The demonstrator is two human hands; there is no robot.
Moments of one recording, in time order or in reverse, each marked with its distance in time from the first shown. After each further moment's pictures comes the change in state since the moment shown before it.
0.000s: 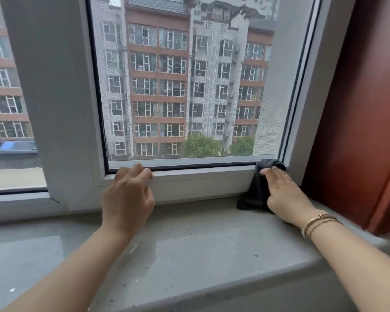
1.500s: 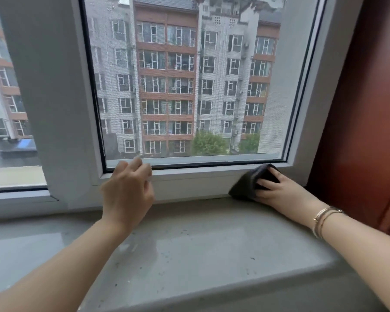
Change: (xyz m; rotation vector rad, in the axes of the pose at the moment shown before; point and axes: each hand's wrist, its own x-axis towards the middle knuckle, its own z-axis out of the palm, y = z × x) left_hand 0.017 -0.013 -0.011 0.059 0.028 0.005; right_hand 0.035 0.026 0.022 -0.677 0.516 -0.934
